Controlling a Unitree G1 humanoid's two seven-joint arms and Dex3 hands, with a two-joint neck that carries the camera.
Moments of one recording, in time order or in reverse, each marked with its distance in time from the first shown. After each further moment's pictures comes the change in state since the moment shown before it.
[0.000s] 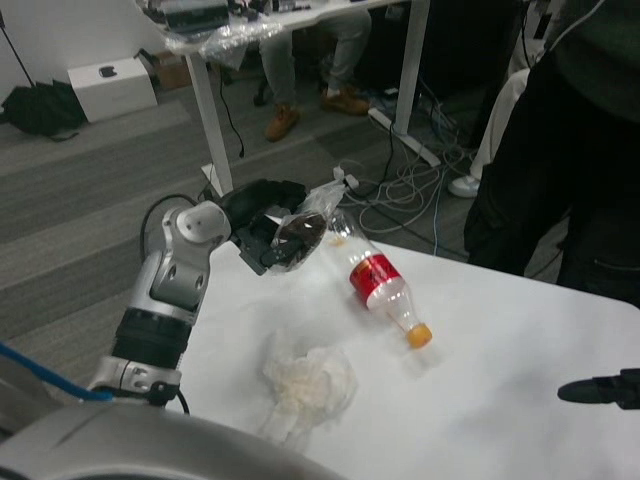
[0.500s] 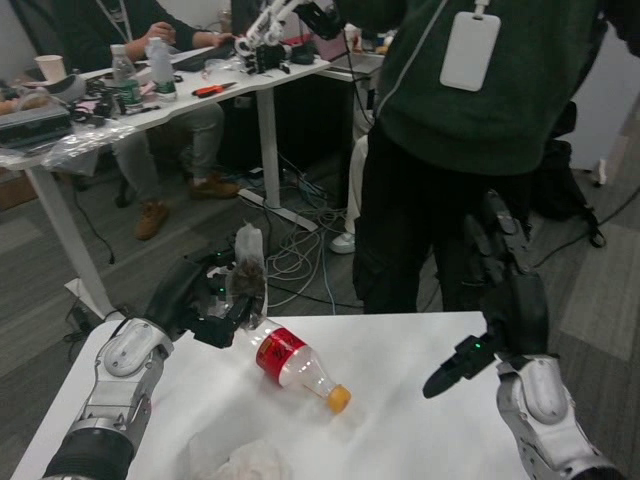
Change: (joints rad) left arm -0.220 -0.026 -0.169 0.721 -0.537 -0.802 0.233; right arm -0.109 0.036 0.081 -0.011 -0.025 0.055 0.057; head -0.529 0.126
